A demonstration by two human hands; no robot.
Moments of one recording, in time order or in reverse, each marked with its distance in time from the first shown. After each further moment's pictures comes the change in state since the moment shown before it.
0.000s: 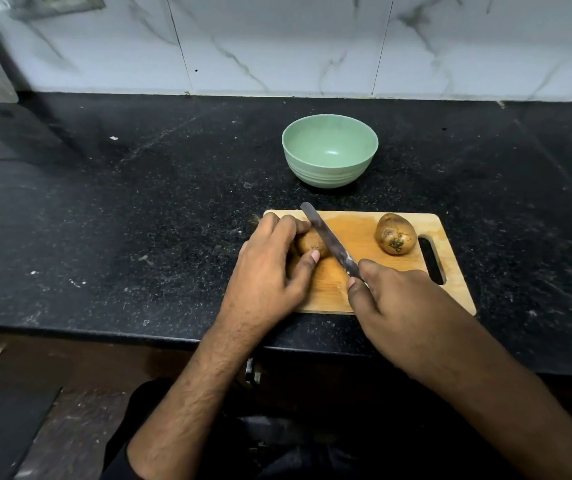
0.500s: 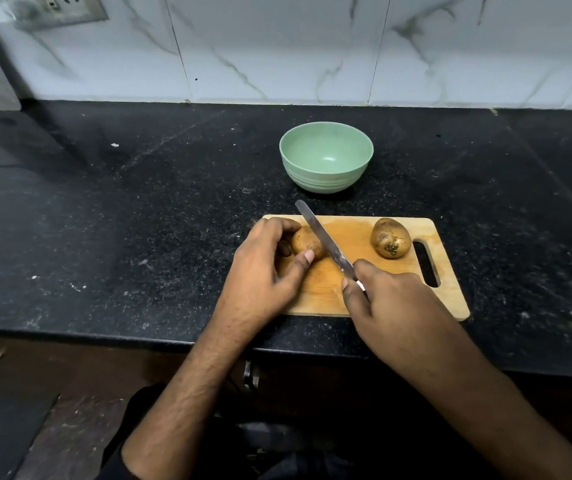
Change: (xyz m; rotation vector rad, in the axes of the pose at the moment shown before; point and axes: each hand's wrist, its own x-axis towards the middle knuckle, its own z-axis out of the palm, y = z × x) left_hand 0.002 -0.007 -0.002 -0.078 0.010 -0.068; right_hand 0.004 0.009 0.014 -0.003 0.127 -0.010
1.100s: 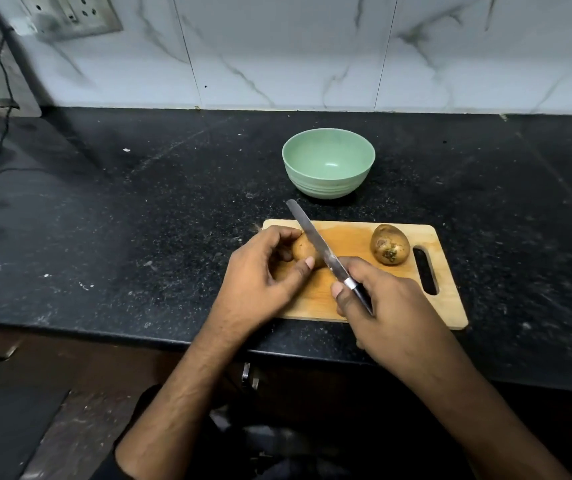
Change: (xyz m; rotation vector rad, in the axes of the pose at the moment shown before) left_hand -0.002 0.002 0.000 -0.131 0.002 -0.055; right_hand 0.006 0.017 0.008 0.285 0.041 -0.125
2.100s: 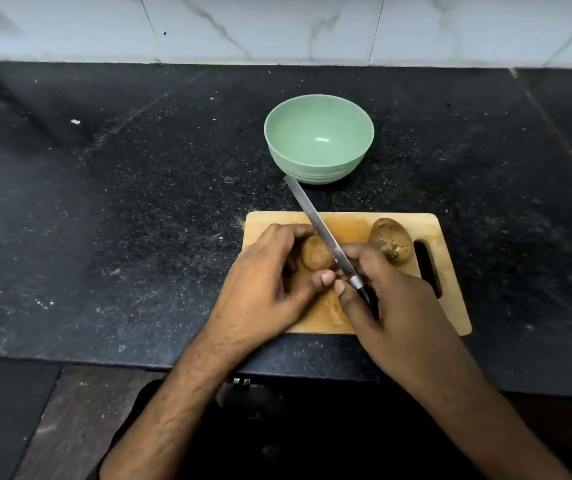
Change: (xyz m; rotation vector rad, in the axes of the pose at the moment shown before) left_hand 0.016 0.007 0.009 0.065 -0.199 0.029; right_hand 0.016 0.007 -0.003 0.115 0.028 -0.002
